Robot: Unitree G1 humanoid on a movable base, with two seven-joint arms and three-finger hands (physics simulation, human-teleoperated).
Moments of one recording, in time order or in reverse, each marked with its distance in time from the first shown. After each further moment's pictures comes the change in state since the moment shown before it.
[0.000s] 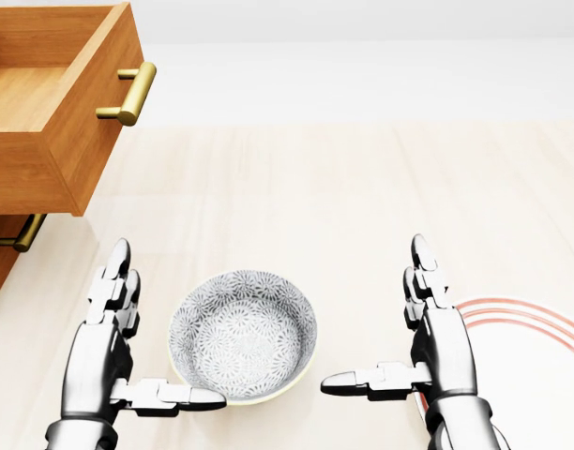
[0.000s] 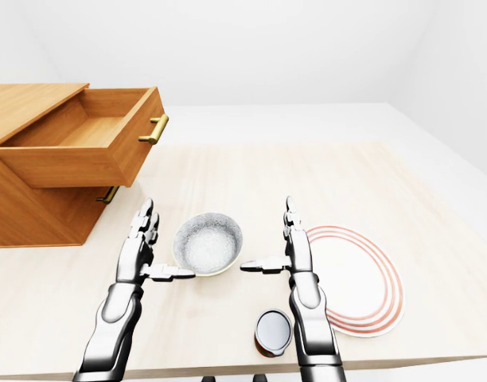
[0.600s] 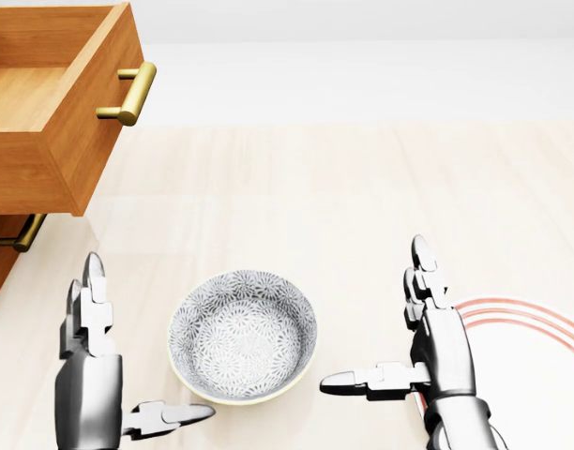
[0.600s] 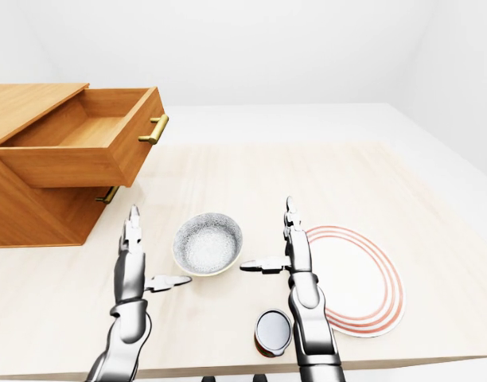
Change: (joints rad) left arm 0.115 -0.005 -0.109 -0.047 0.552 -0.012 0.442; right arm -0.002 0.002 0.004 0.009 -0.006 -0.006 -0.014
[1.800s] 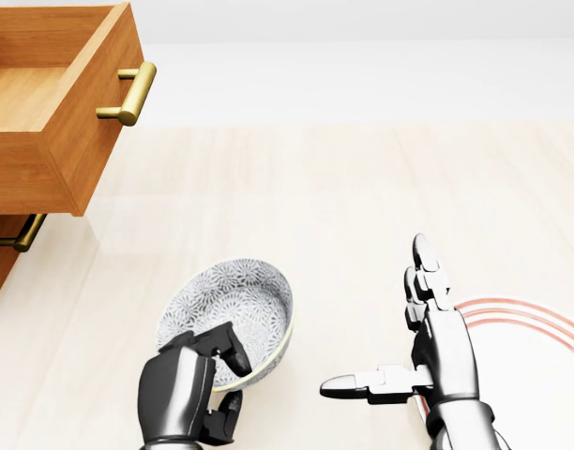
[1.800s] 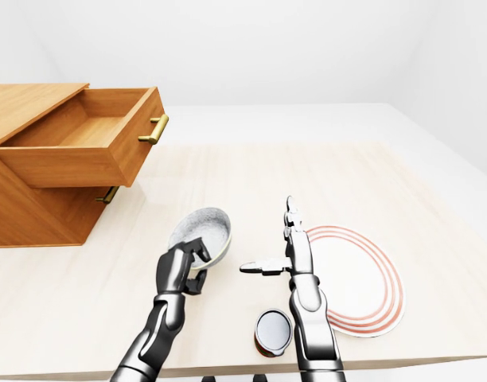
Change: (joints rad) left arm -0.201 -0.045 -0.120 0.452 0.308 0.000 0.126; right arm 0.027 0.002 0.005 -0.055 0.002 0.012 0.011
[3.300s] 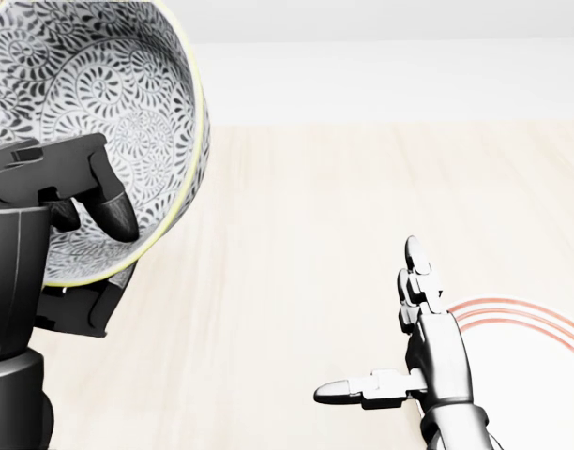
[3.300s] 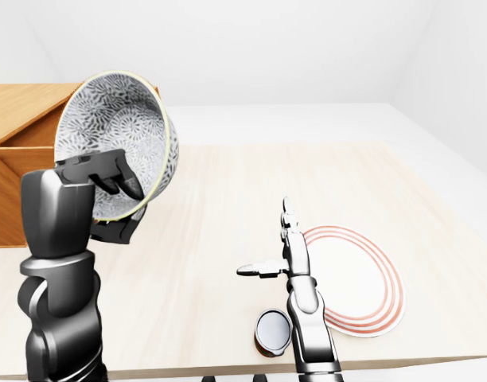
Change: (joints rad) left arm -0.126 0.057 0.186 -1.072 0.129 0.175 -0.571; right arm 0.012 0.006 0.021 -0.003 -0.013 -0.011 0.003
